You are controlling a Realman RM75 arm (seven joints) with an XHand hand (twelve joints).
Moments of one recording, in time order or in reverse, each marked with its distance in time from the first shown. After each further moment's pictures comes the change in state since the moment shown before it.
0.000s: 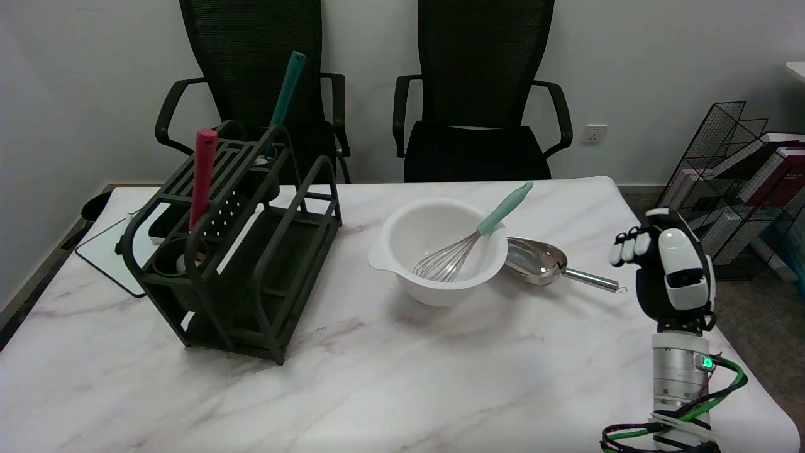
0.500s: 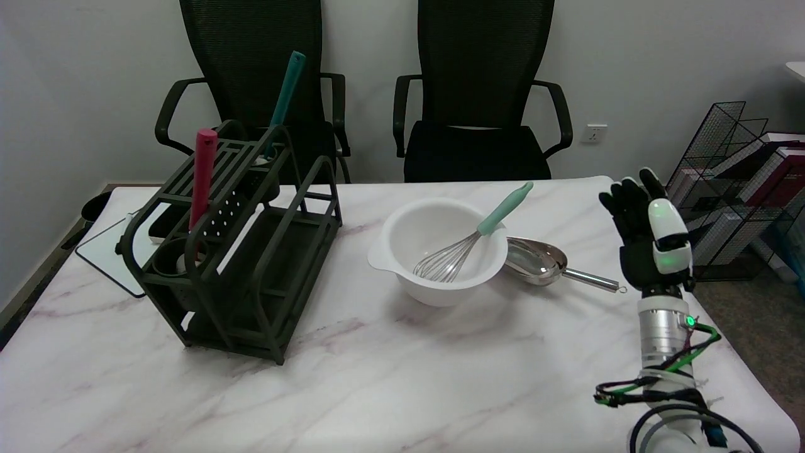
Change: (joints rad) arm 0.110 0.034 0.045 0.040 0.037 -0.230 0.124
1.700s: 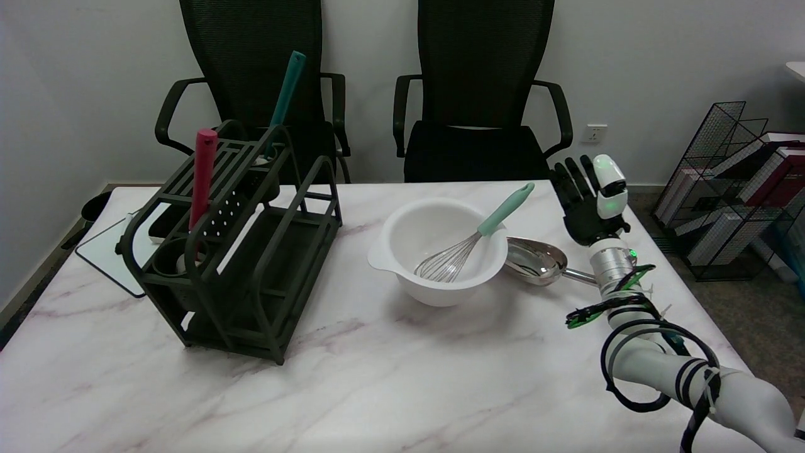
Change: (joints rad) arm 0.338 0.032 -0.076 0.182 0.017 -0.504 0.169
